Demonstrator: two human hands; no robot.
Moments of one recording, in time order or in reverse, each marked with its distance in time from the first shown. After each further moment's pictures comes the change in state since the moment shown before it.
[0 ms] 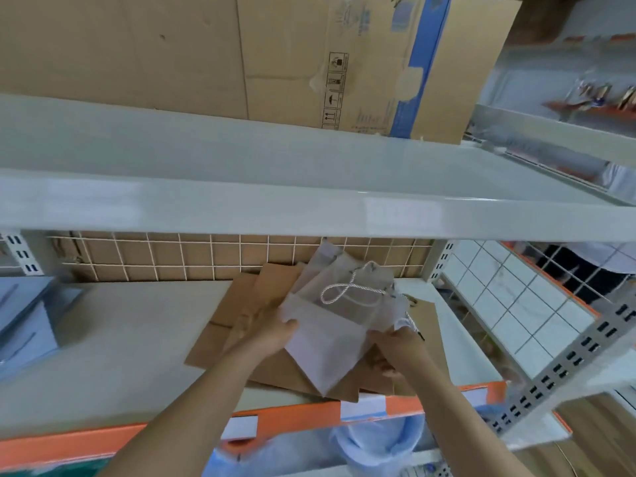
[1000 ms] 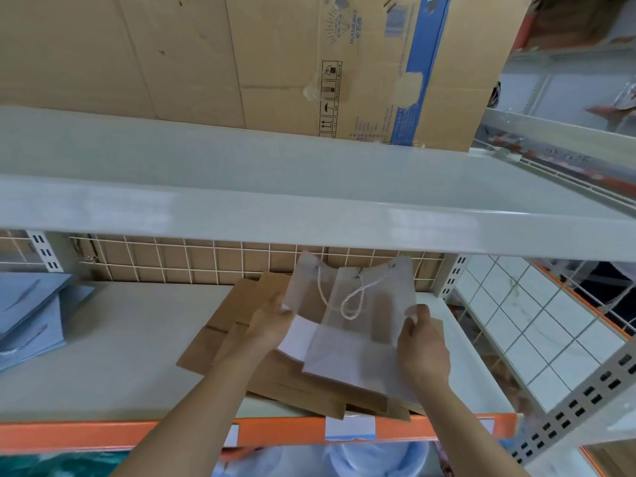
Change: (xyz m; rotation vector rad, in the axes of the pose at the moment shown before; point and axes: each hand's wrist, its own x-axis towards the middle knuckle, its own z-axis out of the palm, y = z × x) left_hand 0.007 0.035 0.011 -0.125 0.252 -0.020; right_hand 0.017 0.000 -0.036 -0.235 0.355 -0.396
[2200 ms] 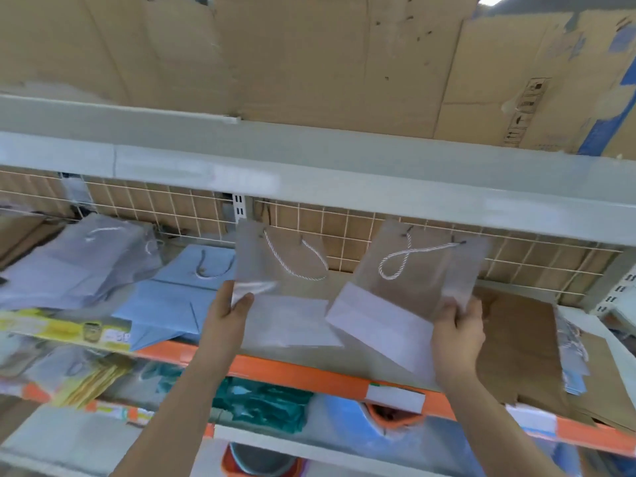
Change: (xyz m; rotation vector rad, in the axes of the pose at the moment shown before) left_hand -0.132 -0.193 -0.271 -0.585 0.511 0.049; right_hand -0.143 -0.178 0.106 0.658 0.166 -0.097
